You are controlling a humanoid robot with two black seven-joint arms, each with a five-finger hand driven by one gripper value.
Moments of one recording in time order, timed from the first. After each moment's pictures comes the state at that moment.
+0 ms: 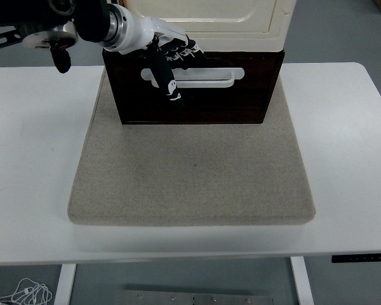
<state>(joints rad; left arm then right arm) -1.92 0.56 0.33 -1.43 0.25 -0.16 0.38 -0.03 0.00 0.13 0.15 -0.02 0.07 -0.09</state>
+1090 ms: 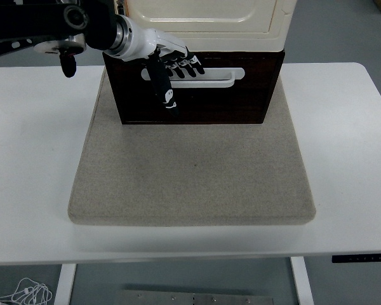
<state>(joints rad) -1.87 0.51 0.33 -1.37 0.33 -0.22 0.38 -0.03 0.00 0.13 0.15 -0.02 0.07 -0.09</state>
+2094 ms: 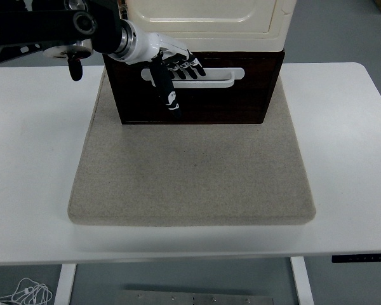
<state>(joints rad) -1.84 0.47 0.33 -1.33 0.33 -0.21 0.37 -0.03 0.00 0.13 0.15 -0.02 0.07 -0.09</state>
